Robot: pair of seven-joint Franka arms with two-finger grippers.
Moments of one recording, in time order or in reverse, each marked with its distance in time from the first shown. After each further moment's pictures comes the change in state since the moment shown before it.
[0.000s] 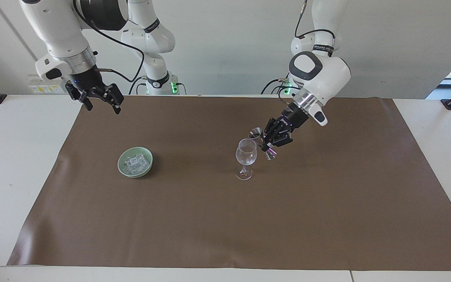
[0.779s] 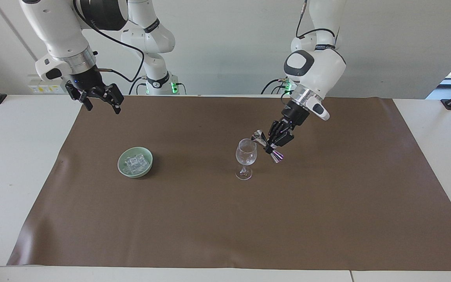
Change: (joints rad) left arm 0.000 0.000 -0.038 -0.007 0.184 0.160 0.000; right arm 0.000 0.000 0.000 0.000 0.000 0.000 0.000
